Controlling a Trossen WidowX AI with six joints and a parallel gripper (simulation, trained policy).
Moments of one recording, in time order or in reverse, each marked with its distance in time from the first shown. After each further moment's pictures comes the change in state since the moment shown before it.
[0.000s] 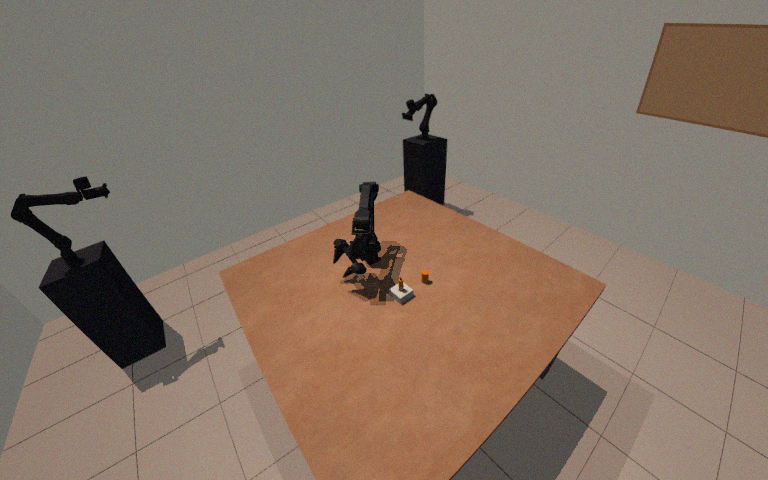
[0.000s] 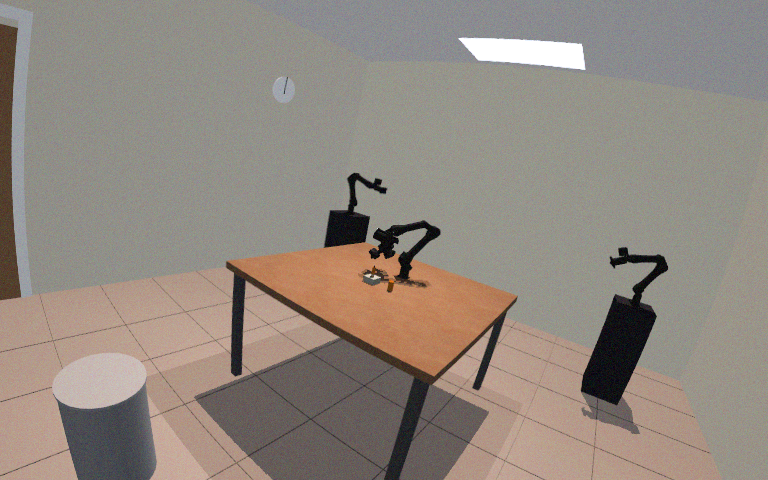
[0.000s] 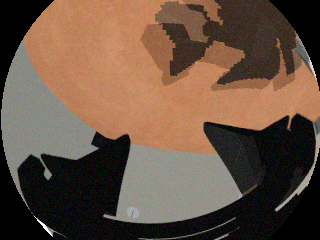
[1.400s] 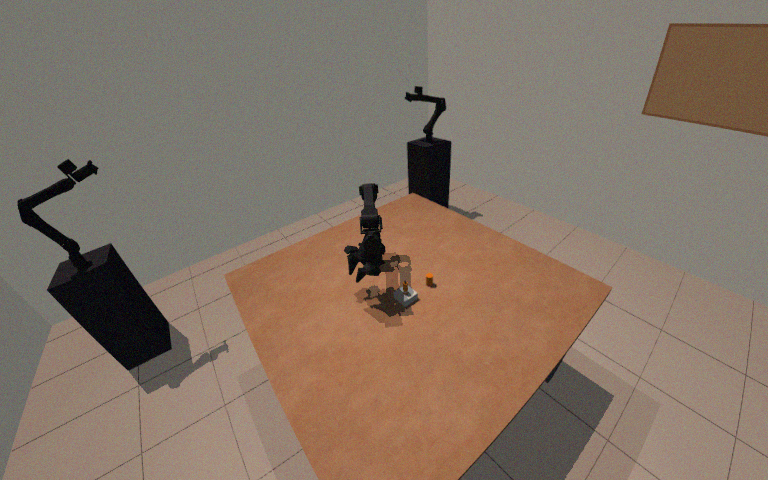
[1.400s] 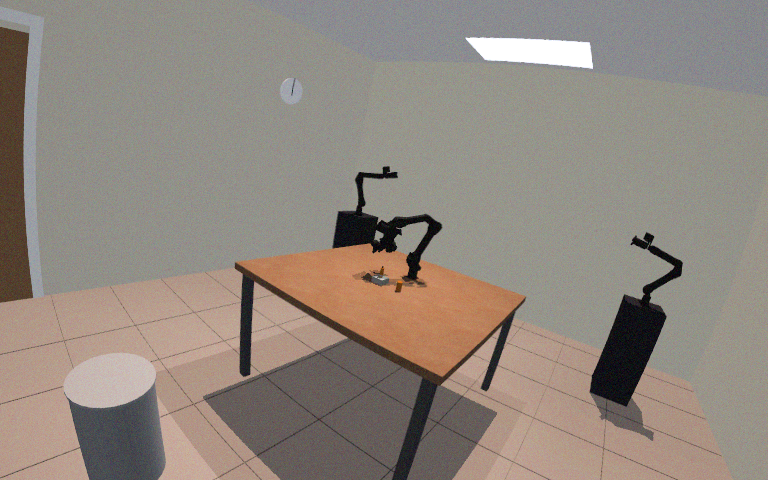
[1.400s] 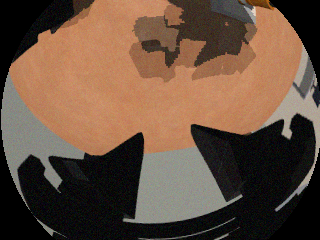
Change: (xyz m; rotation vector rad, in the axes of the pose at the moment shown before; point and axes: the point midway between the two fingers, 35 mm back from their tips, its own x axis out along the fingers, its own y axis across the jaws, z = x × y) arm -0.051 -0.072 -0.041 0.165 -0.090 -0.227
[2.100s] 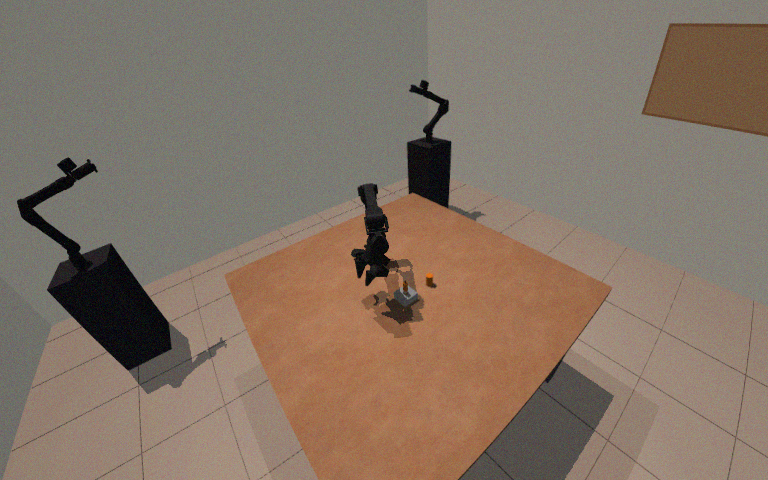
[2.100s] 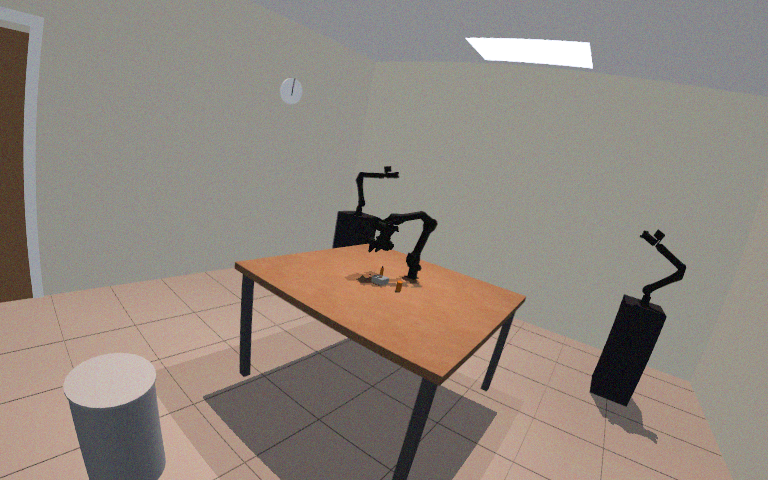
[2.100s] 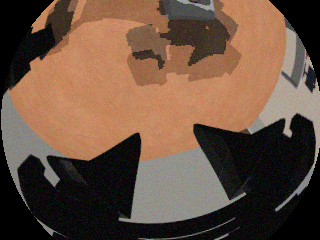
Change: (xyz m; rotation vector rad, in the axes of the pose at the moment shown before) arm -0.018 -0.049 0.001 0.072 -0.076 -0.077
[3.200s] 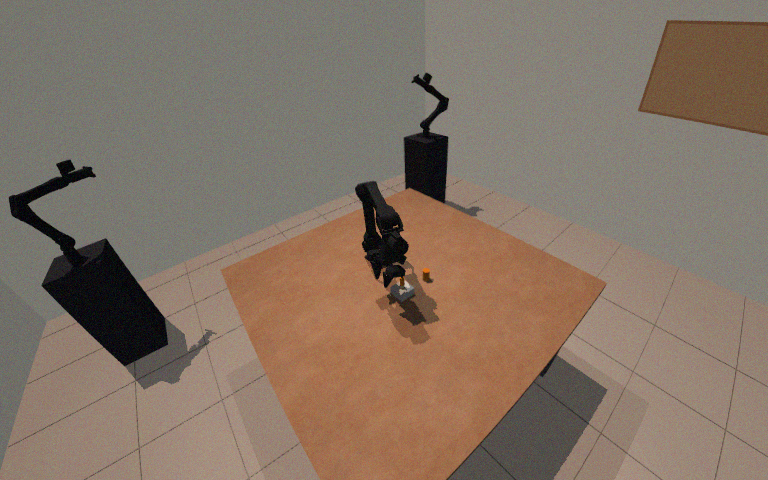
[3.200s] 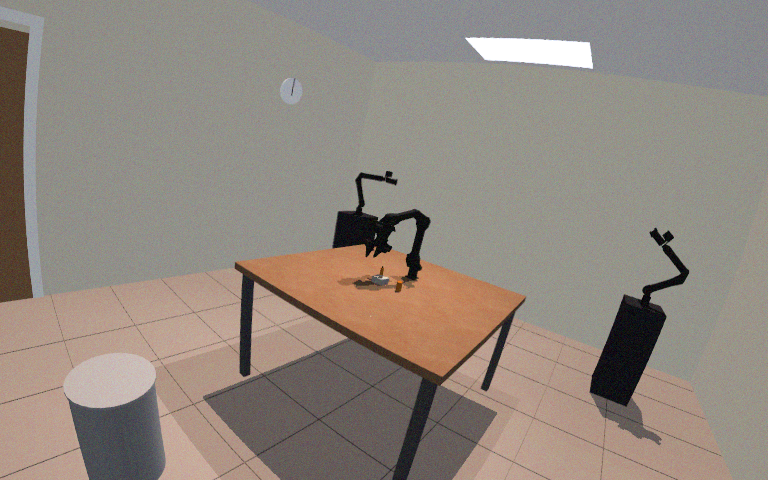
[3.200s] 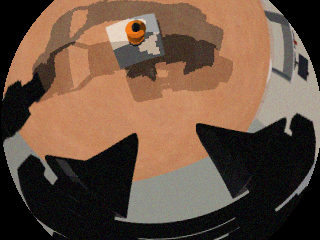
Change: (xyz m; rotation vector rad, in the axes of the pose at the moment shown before) arm -0.015 -0.072 0.046 0.083 -0.155 -0.053
